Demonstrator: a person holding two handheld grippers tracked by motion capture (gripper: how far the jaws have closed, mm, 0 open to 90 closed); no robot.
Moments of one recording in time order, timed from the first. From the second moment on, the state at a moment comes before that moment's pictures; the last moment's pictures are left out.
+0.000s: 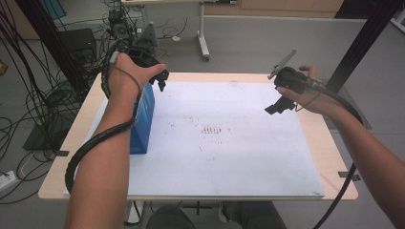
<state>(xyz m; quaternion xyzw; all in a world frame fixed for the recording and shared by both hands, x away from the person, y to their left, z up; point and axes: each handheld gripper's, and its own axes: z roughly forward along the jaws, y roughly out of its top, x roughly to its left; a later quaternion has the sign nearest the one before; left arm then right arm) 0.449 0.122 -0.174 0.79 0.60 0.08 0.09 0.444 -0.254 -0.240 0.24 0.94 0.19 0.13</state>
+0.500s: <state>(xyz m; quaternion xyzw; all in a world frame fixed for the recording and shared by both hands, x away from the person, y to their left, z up) 0.436 0.057 -0.179 0.84 0.53 0.05 0.13 0.482 -0.262 -0.232 0.28 0.94 0.16 0.12</state>
